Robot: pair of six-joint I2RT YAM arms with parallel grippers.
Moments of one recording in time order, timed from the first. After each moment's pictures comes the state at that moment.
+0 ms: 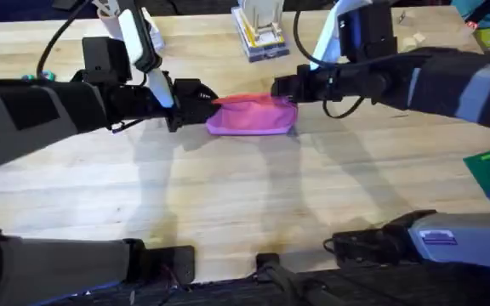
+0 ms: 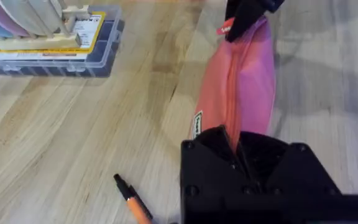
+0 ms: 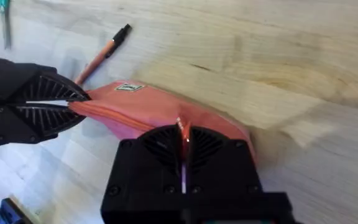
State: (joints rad) left arm 0.00 1.58 0.75 -0.15 1.05 0.98; right arm 0.27 1.48 0.84 -0.19 -0.42 0.28
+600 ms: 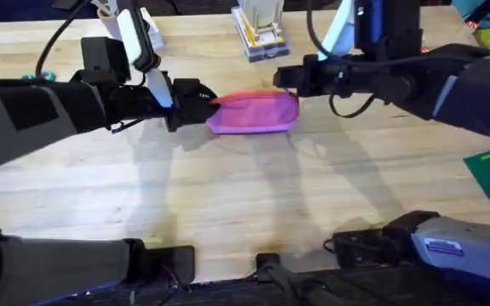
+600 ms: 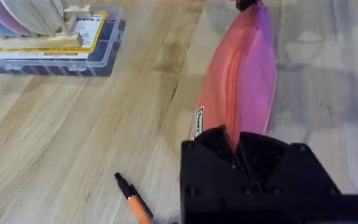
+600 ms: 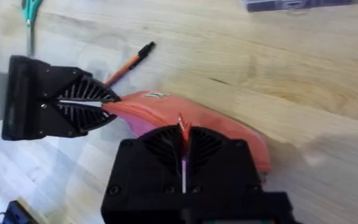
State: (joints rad) left arm 0.01 1.58 0.75 -0.15 1.05 0.98; right arm 0.31 1.33 0.84 -0.22 -0.37 0.31
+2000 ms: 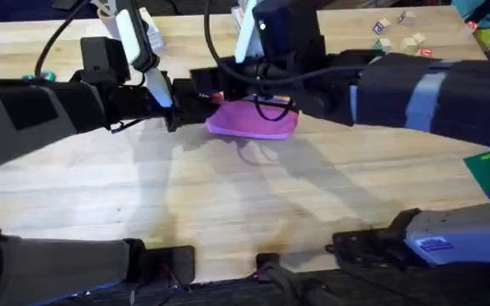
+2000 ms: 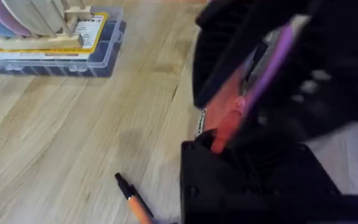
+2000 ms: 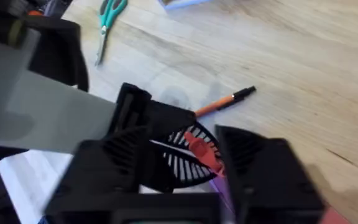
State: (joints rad) left arm 0.01 1.58 0.75 -0.15 1.05 0.98; right arm 0.67 1.57 0.99 0.07 -0.21 0.44
